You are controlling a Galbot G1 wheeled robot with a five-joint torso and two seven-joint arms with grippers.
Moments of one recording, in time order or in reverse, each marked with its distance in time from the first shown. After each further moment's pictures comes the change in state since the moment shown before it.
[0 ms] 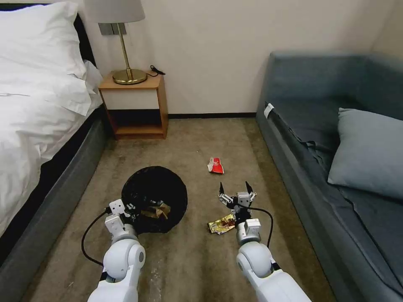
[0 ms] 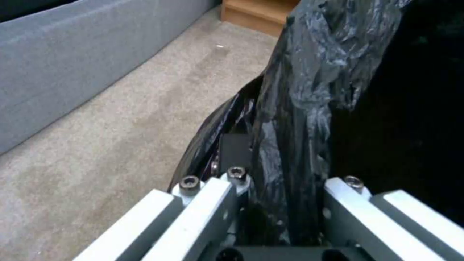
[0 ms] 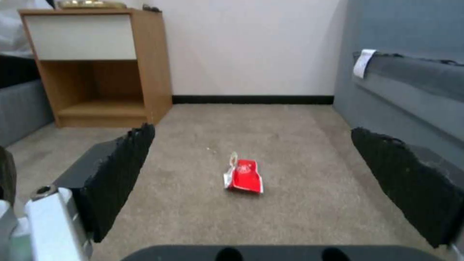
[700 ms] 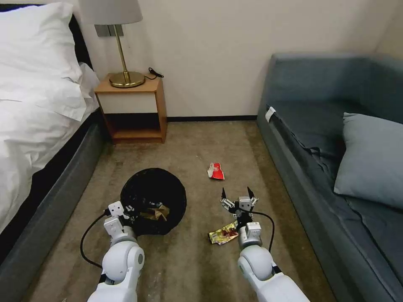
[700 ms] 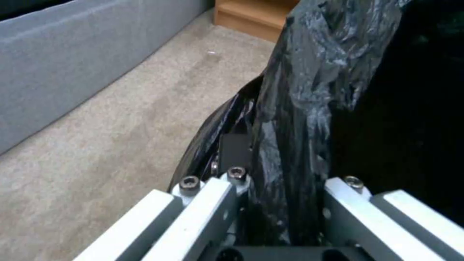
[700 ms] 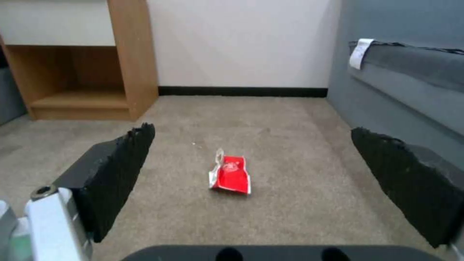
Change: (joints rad) left arm 0.003 -0.002 -0.003 0.006 0.005 -0.005 0.004; right arm -0.010 -0.006 0.014 -0.023 -0.002 -0.002 0.005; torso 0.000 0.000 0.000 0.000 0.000
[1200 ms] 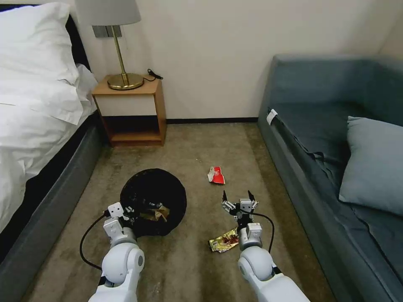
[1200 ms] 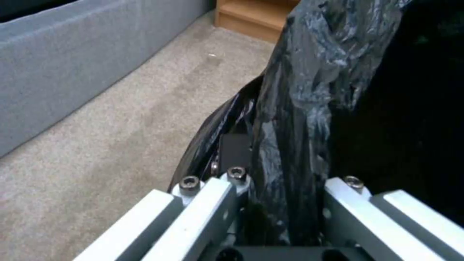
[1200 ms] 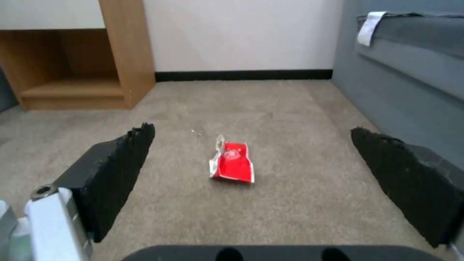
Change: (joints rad) left arm 0.029 -0.006 -0.005 -0.025 0.006 -0.002 -0.001; right arm 0.010 -0.007 -0.019 -0.041 0.058 -0.004 0.006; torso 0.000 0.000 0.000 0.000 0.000
